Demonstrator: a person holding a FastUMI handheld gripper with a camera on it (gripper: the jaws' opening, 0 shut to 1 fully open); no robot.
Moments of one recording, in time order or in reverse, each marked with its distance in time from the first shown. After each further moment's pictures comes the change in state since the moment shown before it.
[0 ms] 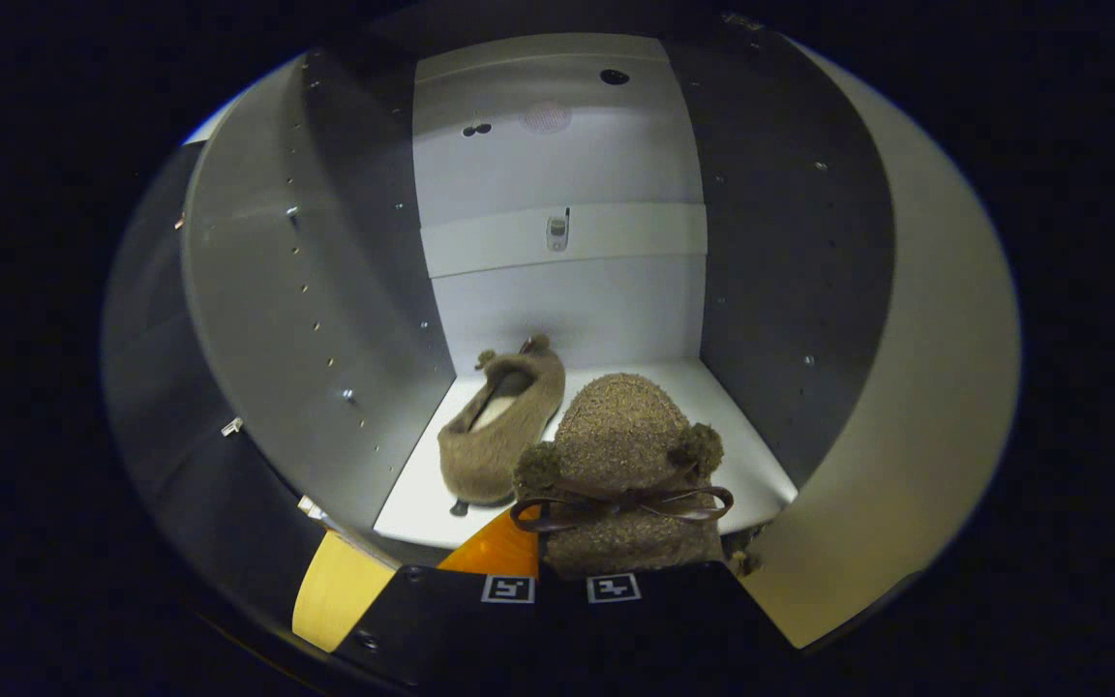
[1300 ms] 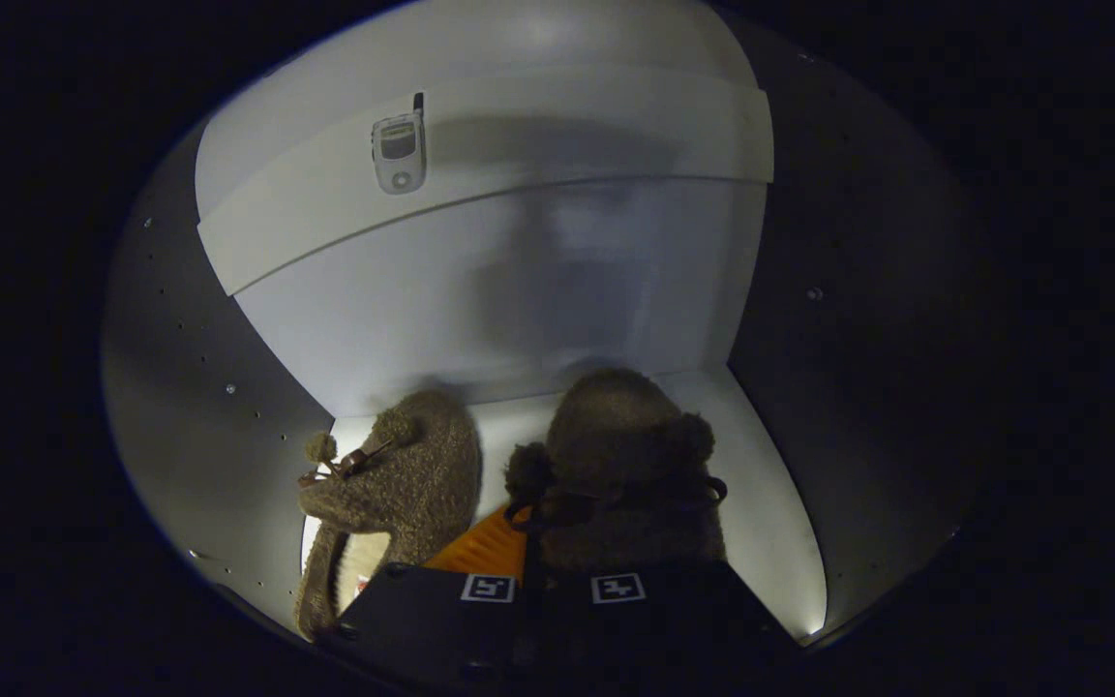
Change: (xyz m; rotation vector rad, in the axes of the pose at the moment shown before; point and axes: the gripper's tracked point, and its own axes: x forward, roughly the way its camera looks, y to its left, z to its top) arm 0.169 -0.049 0.011 0.096 0.297 -0.096
